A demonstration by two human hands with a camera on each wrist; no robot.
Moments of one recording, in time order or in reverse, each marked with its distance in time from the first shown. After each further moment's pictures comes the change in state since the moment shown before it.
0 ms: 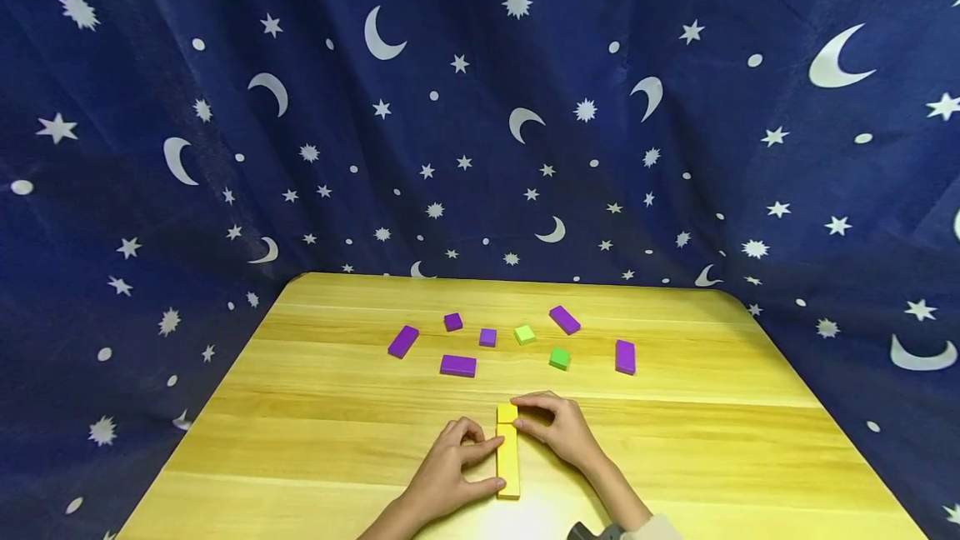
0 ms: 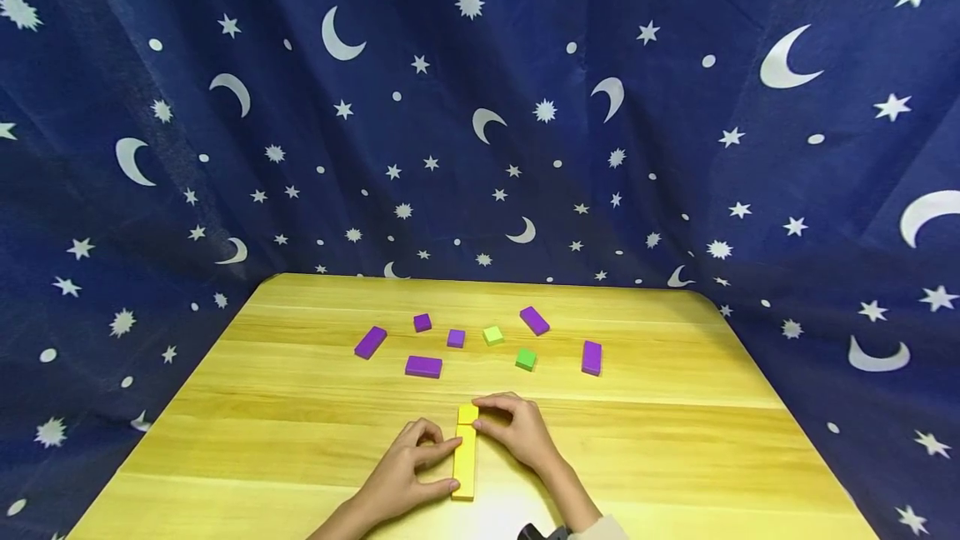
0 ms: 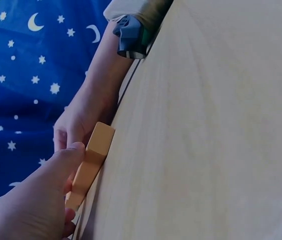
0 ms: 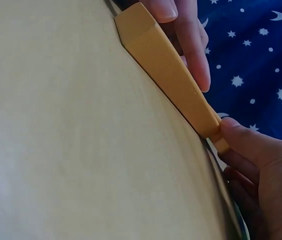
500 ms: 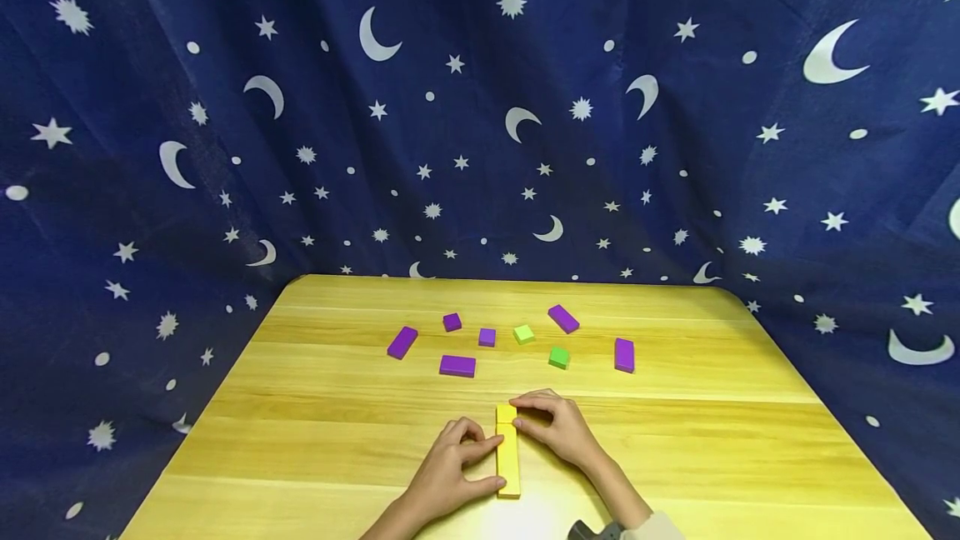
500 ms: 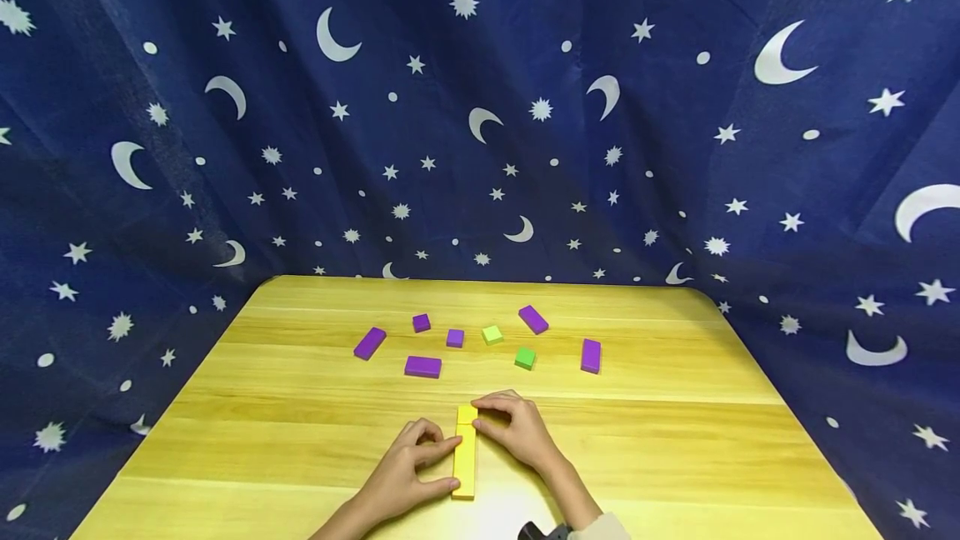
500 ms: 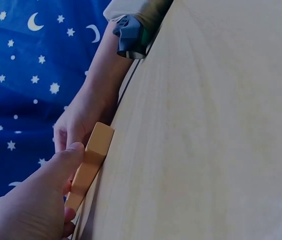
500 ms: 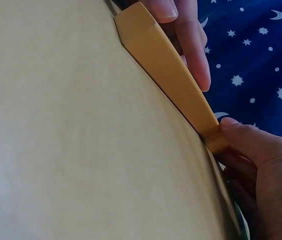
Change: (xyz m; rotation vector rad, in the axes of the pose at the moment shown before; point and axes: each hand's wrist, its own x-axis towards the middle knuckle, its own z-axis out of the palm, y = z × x) left_hand 0.000 -0.001 0.002 0.000 -0.013 -0.023; right_hand 0.000 0.000 -0.002 -0.046 -0.028 -0.025
